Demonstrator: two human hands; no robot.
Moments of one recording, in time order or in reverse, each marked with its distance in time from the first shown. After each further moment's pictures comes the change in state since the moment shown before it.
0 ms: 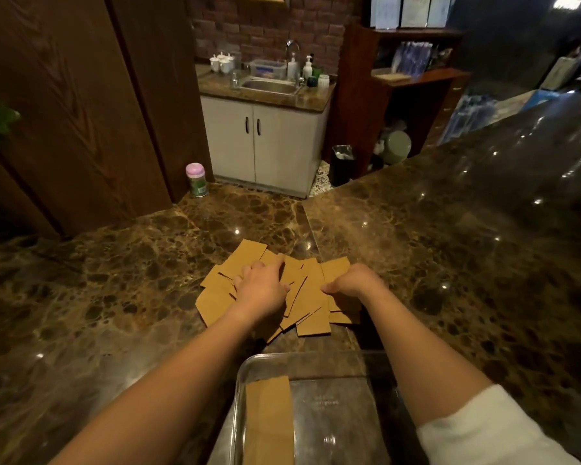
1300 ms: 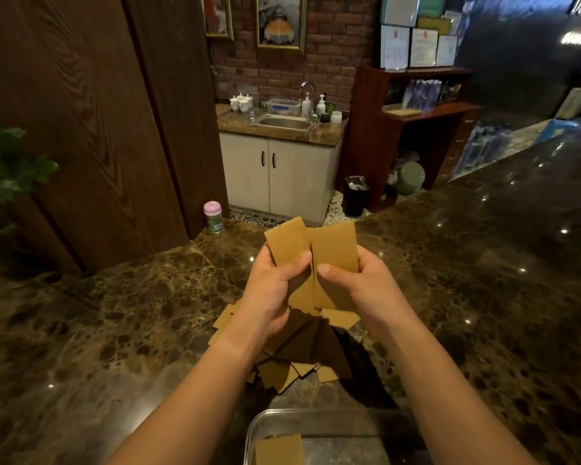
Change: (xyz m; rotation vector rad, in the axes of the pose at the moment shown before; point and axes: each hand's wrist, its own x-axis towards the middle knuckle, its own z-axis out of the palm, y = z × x) left_hand -0.029 0.047 -0.098 -1.716 0.010 0.106; right_hand -0.089 -0.044 -0.045 0.963 -0.106 -0.729
